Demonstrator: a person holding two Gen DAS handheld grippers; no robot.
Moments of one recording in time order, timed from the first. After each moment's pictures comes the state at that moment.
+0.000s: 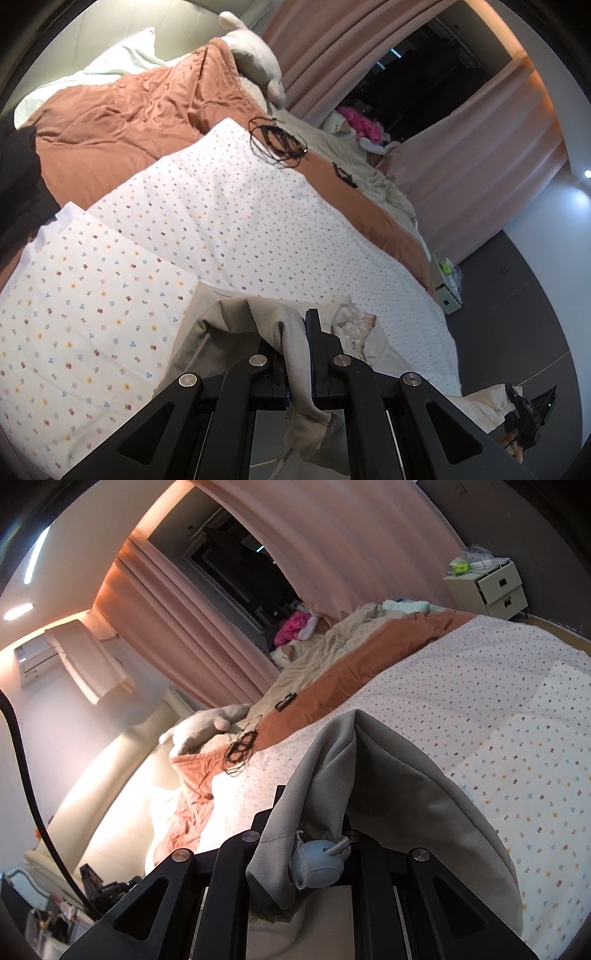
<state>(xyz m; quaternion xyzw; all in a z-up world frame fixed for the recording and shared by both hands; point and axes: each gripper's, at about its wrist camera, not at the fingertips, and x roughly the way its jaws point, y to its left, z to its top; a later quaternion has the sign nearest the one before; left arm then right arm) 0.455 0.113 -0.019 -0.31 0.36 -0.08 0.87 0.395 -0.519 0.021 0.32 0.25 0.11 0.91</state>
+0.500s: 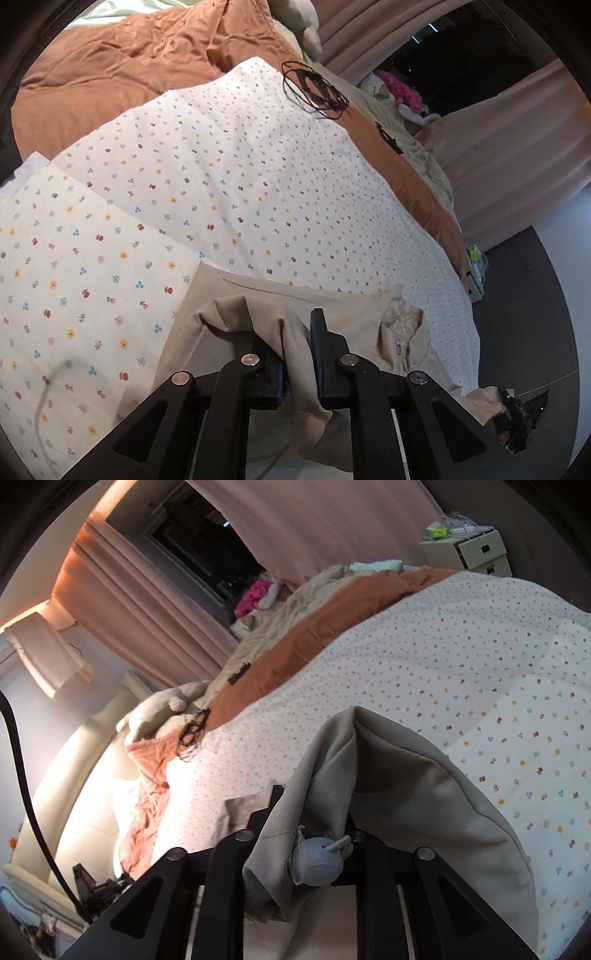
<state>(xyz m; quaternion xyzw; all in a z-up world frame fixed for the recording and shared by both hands) 0.543 0.105 -0.111 -0.33 0.44 -0.07 0.83 0.481 -0.521 -0.061 0.32 0.32 0.06 0.89</state>
